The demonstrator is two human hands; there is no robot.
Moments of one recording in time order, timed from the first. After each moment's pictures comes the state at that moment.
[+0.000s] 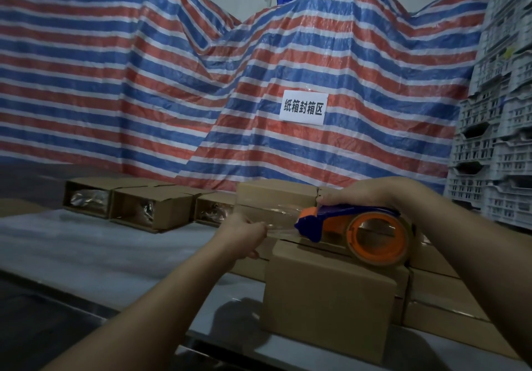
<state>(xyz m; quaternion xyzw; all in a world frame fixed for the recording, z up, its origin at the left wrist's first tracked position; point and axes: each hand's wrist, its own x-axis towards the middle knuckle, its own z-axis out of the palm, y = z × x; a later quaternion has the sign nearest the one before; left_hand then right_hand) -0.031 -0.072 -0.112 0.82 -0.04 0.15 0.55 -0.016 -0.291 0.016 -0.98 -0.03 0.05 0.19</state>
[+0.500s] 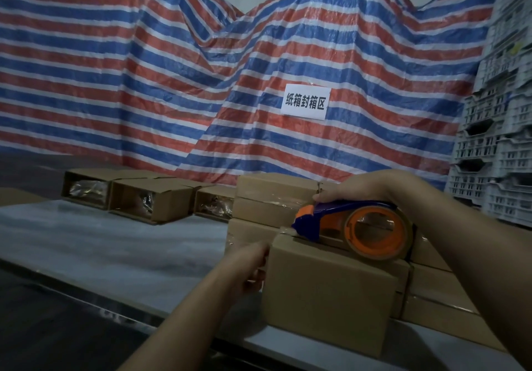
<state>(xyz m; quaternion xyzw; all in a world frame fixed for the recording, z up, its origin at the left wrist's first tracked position) -0.032 -0.088 -0.155 0.70 0.00 -0.03 0.71 -0.013 -0.282 0.016 -0.99 -0.04 0.06 0.13</state>
